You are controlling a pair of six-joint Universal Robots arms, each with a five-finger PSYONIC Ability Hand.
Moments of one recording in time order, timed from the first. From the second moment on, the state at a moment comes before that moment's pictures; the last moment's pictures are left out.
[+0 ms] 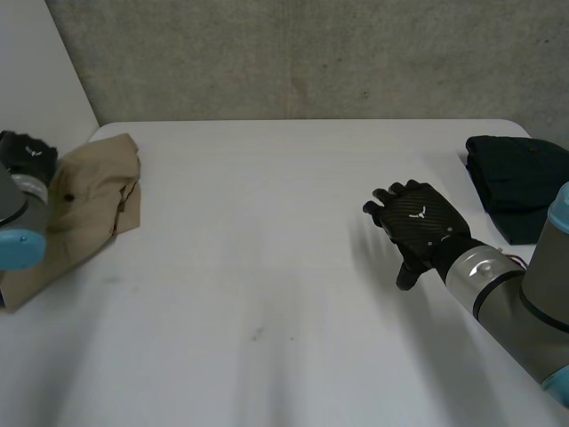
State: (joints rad) left arm 4.74 -2.40 -1.07 3.45 -1.63 4.06; right arm 1.91 -1.30 1.75 -0.19 1.28 2.60; left_hand 1.13 1.20 1.18 1.20 0.96; right_hand 0.21 0.22 0.22 0.24 0.07
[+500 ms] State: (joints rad) left arm 3.94 -2.03 -1.28 3.43 -1.59 3.44; right arm 1.78 -1.34 1.68 -0.20 1.35 2.61; left_hand 1.14 1.20 1.19 1.20 0.98; right_hand 0.21 0.22 0.22 0.24 0.07
